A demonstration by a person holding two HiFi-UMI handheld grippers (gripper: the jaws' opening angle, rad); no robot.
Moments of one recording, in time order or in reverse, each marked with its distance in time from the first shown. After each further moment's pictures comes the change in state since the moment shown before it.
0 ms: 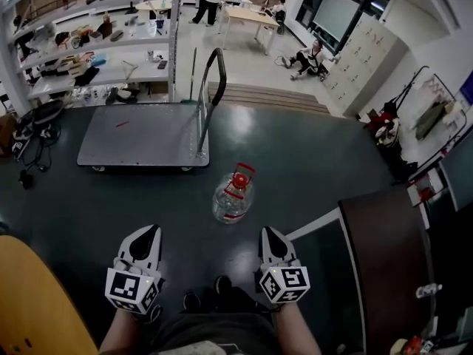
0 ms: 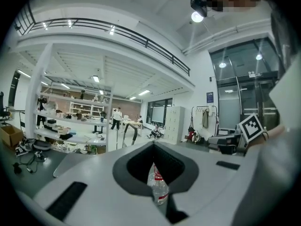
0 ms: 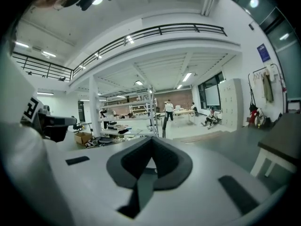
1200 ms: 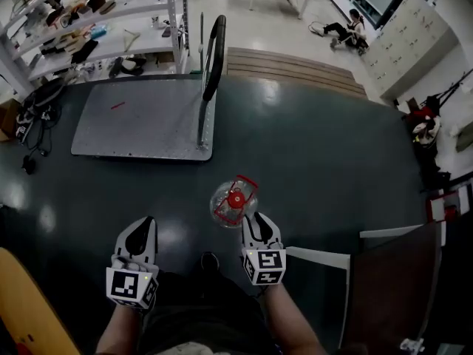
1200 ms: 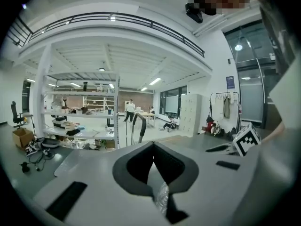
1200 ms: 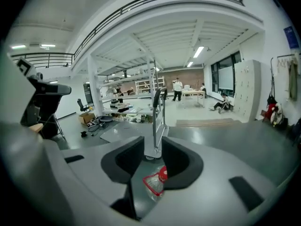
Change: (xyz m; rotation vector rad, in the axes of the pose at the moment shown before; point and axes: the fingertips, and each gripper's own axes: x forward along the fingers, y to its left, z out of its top) left arm 0.286 0.035 -0.019 0.008 0.110 0.181; right arm 0.288 -0.161 -0.077 -0.062 0.278 0.118
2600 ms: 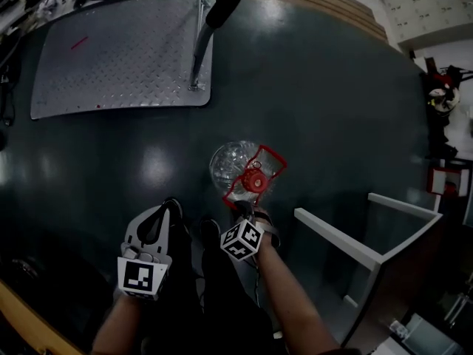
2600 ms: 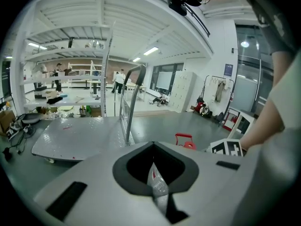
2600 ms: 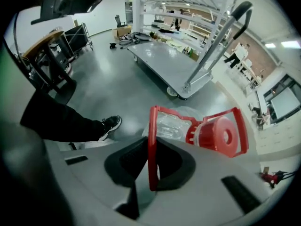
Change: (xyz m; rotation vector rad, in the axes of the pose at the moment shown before) left arm 0.152 0.037 -0.226 -0.066 0.319 -0.189; right arm 0.170 0.025 -0.297 -0.630 0.834 0.252
